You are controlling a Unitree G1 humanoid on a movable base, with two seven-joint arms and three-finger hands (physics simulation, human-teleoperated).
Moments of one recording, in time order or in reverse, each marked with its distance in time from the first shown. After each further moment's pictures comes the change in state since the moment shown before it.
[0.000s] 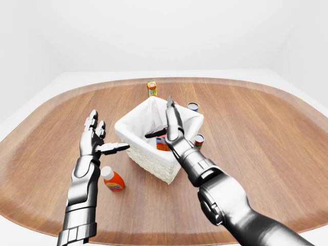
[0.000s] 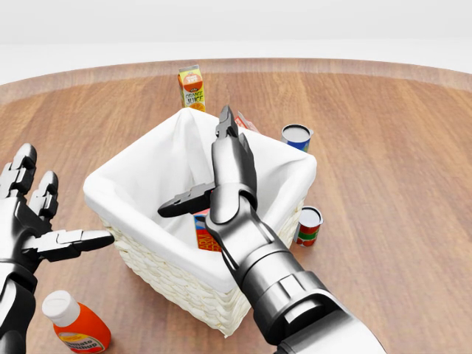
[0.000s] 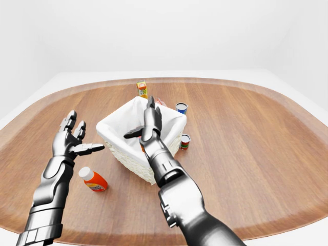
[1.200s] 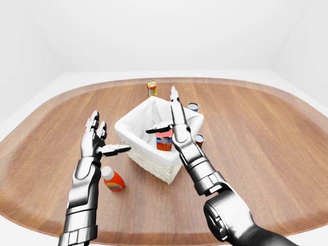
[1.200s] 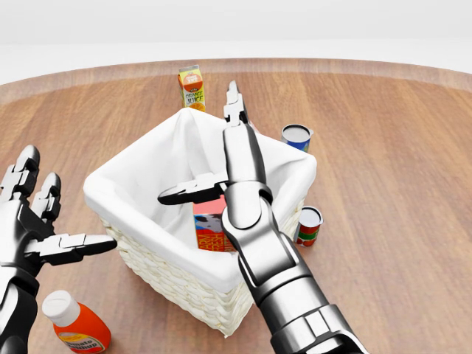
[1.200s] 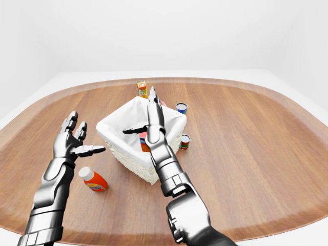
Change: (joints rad) left arm 0.022 -0.012 -0.006 -0.030 0.011 0.000 -0.006; right arm 0.219 -0.028 0.039 -0.450 0.024 0.000 0.111
